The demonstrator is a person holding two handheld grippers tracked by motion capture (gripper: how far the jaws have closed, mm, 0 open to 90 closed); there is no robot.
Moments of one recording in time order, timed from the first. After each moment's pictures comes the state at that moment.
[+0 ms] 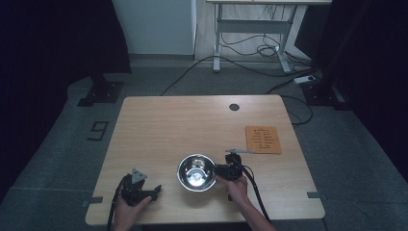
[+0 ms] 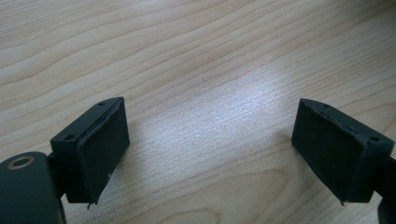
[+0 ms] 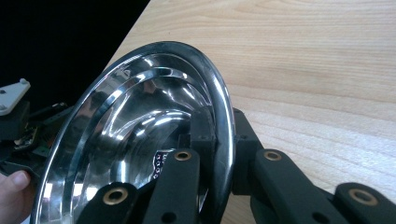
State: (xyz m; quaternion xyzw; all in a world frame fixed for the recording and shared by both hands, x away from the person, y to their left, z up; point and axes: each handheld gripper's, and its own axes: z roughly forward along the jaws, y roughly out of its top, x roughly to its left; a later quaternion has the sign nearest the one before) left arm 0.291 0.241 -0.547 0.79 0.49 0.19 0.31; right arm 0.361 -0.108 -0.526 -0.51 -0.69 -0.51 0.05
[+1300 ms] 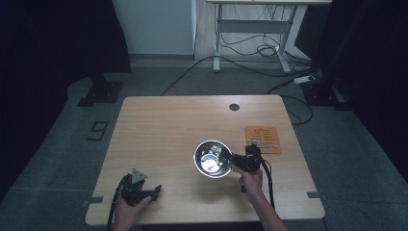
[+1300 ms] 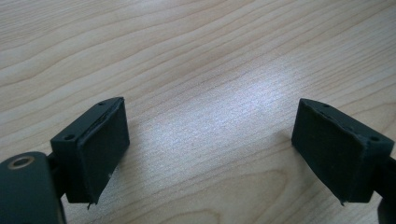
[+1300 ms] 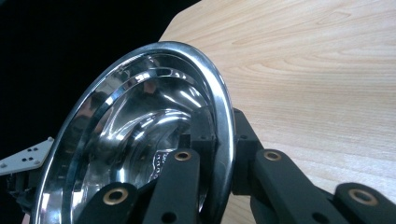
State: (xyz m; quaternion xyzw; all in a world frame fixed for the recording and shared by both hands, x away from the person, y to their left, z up) left arm 0.292 0.241 -0.547 0.80 0.48 0.19 0.32; right arm 0.371 -0.162 -0.498 -0.54 -0.63 -0.56 0.03
